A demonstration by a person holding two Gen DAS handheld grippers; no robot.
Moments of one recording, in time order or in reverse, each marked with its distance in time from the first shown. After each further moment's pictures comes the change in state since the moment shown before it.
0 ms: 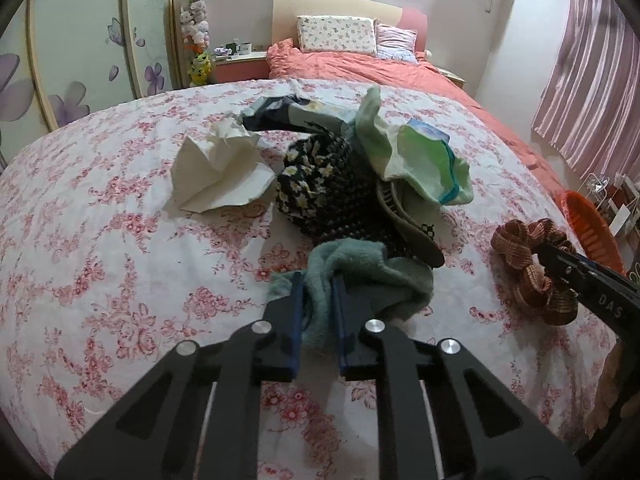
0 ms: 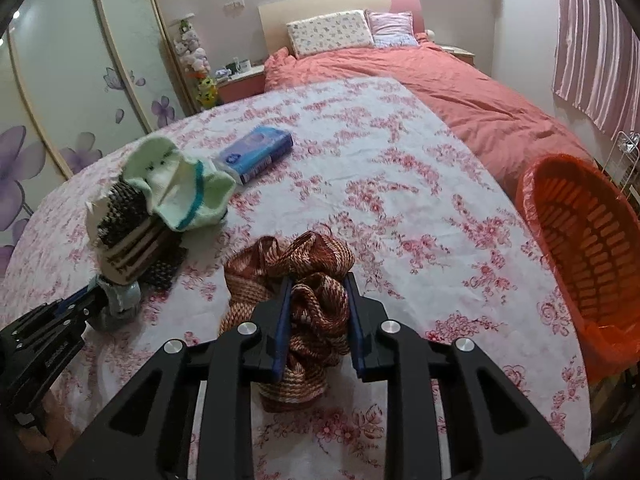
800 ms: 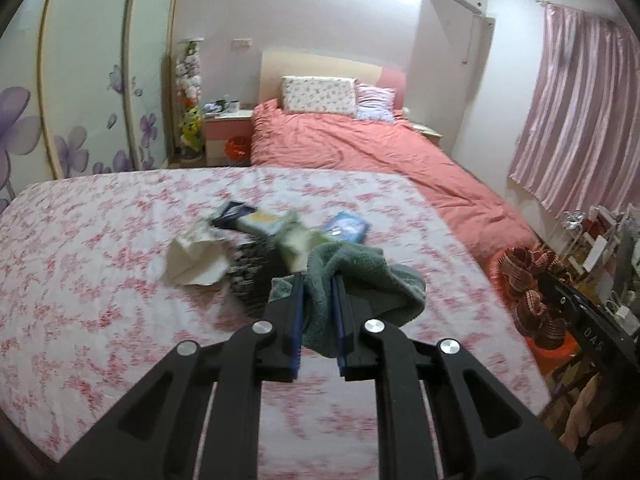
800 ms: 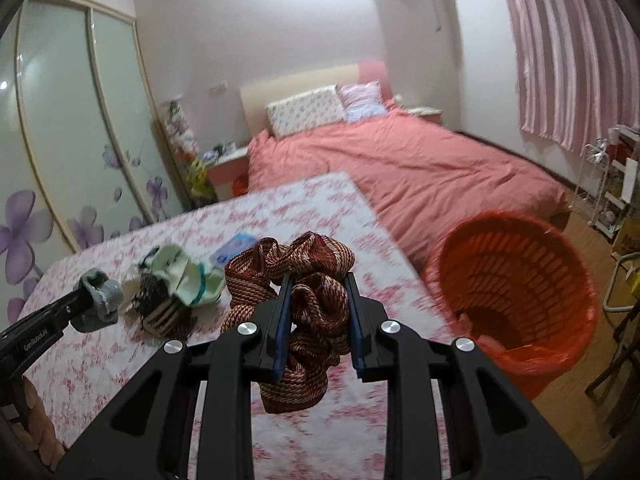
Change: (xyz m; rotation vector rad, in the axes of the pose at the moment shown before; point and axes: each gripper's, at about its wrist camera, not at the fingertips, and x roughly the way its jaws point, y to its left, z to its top) left arm -0.108 -0.071 0.030 -0.002 -0.215 -0.075; right arm -0.108 -0.054 0.008 0.090 -0.320 -0.062
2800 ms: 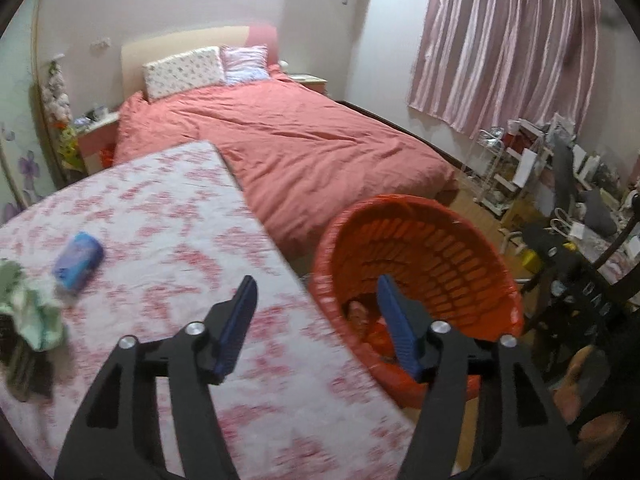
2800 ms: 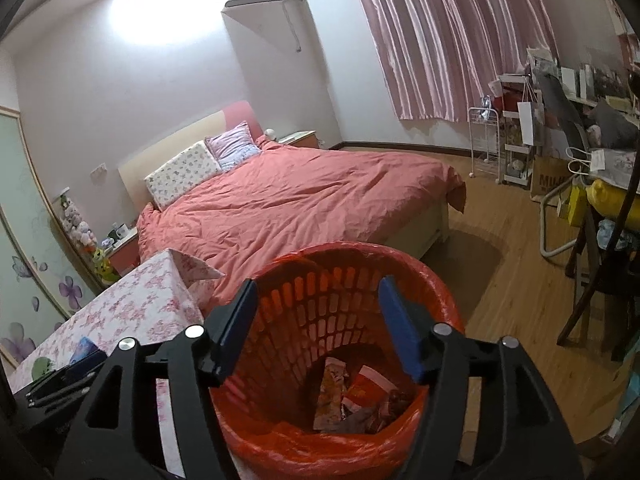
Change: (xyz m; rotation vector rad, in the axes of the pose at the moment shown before) left arm 0.129 -0.240 -0.011 0.276 0.140 -0.270; right arm 0.006 -0.165 0.008 0.297 -0.101 -0.287
